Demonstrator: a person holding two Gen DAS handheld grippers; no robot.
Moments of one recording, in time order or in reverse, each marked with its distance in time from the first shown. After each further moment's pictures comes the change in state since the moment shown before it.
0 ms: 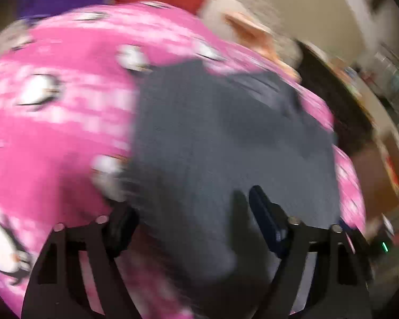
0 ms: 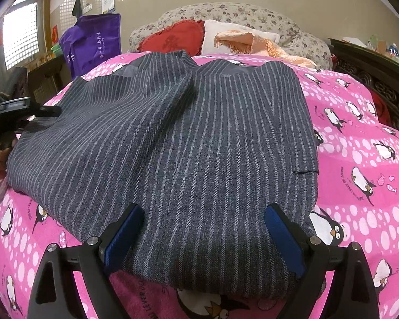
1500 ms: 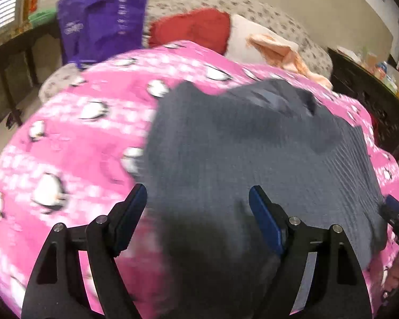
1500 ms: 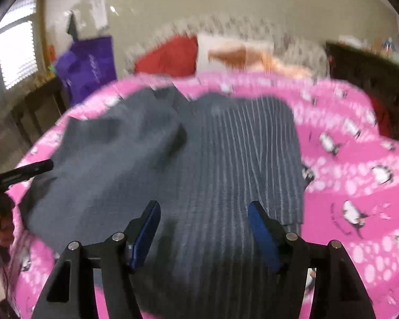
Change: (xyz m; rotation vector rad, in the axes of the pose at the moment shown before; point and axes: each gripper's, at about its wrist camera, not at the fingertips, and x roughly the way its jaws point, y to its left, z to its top) left arm -0.030 -0.064 -0.048 0.083 -0.204 0.337; right arm -0.029 -0.010 0.044 0.049 -0.088 0.027
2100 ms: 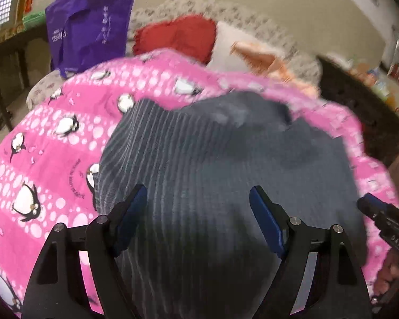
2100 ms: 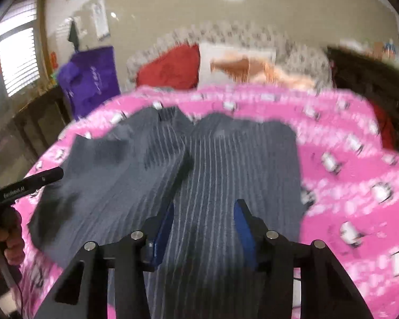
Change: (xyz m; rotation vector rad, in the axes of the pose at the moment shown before) left arm 0.018 -0.057 0.014 0.003 0.004 -0.035; right arm 0.028 -0.012 0.037 0.043 0.045 0.020
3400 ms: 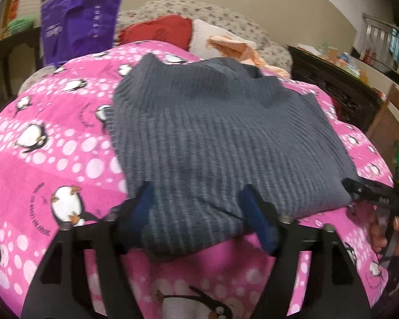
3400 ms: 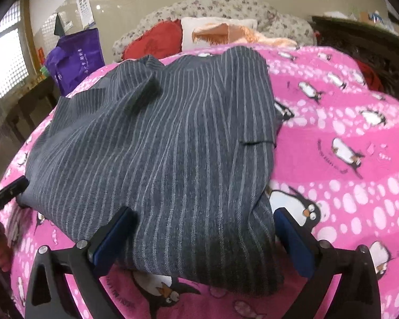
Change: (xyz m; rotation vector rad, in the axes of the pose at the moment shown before) left arm -0.049 0.021 -0.103 0.094 -0.065 -0.167; right arm -0.004 -0.033 -0.088 0.063 0.069 0.001
